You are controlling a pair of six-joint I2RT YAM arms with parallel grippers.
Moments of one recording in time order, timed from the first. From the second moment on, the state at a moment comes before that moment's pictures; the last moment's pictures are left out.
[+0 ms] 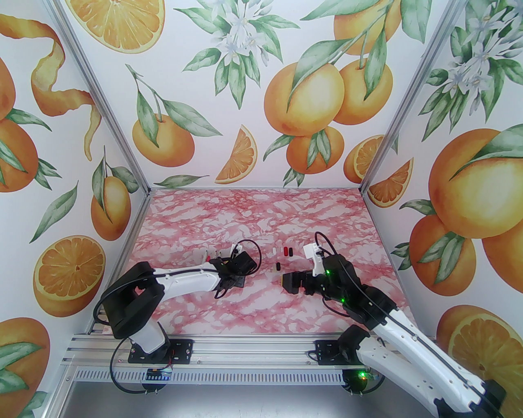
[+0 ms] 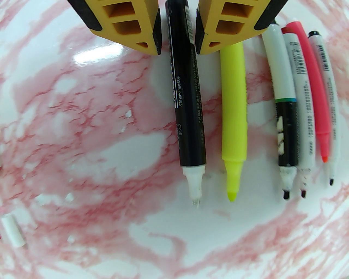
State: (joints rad) left arm -0.90 1.62 0.90 -0.47 -0.40 -0.66; right arm 0.61 0.70 0.63 -0.58 -0.19 0.53
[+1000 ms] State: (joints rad) left arm -0.90 1.12 0.73 -0.08 0.14 -0.49; right arm 0.39 1.03 0.61 -0.63 0.09 0.63
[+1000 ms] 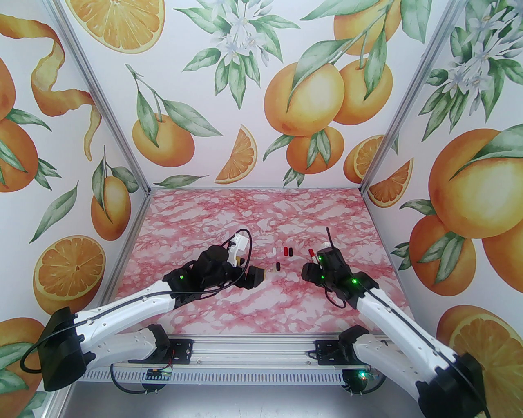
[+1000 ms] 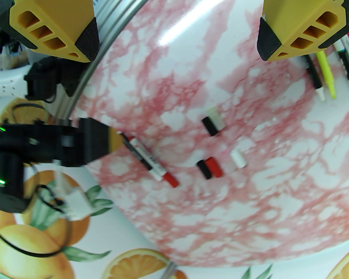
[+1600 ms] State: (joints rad) left arm -0.90 1.06 0.69 -0.02 0.24 -0.49; right arm 0.24 1.46 0.79 -0.49 0.09 0.51
